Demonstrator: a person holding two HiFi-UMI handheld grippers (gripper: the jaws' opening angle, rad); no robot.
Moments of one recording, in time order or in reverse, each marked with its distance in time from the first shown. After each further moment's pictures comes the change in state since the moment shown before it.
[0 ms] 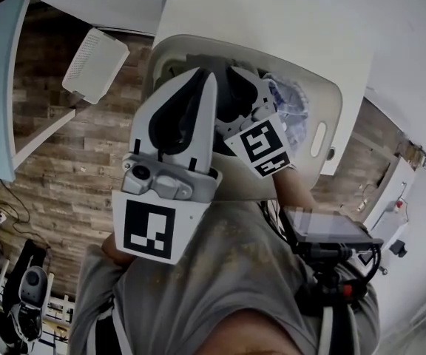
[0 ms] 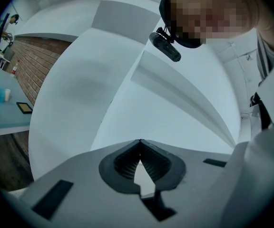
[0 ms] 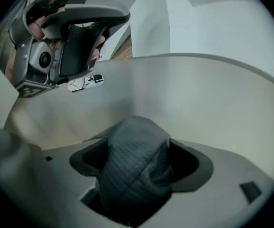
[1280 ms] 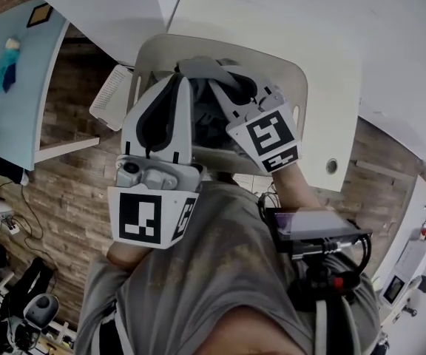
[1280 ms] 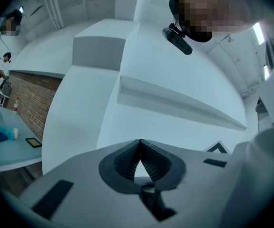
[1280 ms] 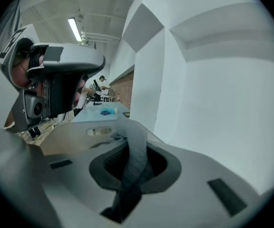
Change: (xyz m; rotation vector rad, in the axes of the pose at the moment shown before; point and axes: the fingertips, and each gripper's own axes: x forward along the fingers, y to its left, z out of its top) left arm -0.055 -0.090 0.039 0.222 -0.146 0.076; right arm -0.121 -0.016 0.075 -0.097 -0.340 -0.122
